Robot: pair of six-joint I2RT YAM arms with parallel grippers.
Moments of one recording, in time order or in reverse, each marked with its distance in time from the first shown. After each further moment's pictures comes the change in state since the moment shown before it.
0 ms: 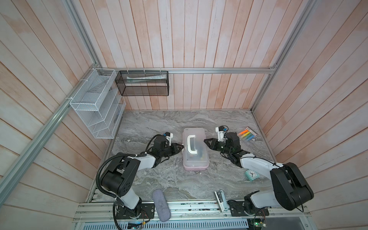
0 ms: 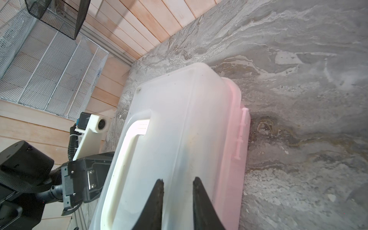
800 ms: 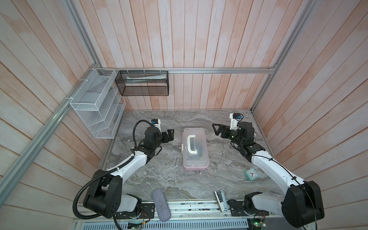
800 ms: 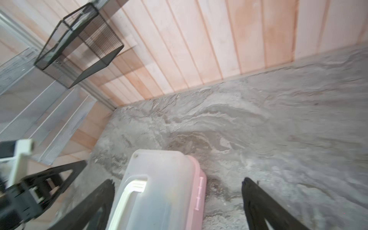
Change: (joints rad) left arm 0.084 -0.322 0.063 -0.225 -0.548 0.431; right arm -0.123 -0.209 0.195 -0.262 0.263 -0.221
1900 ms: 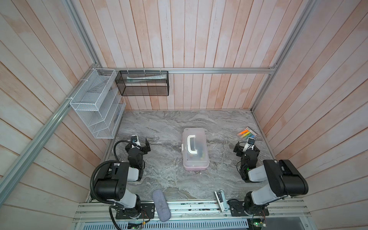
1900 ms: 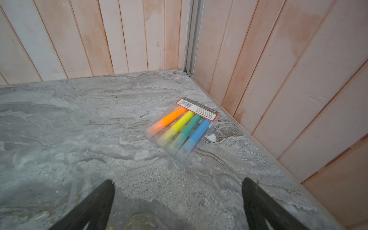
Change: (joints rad) left arm 0.336 0.217 -0.448 0.849 -0.184 0.355; right arm -0.248 0.336 -0.639 1.039 0.501 -0.420
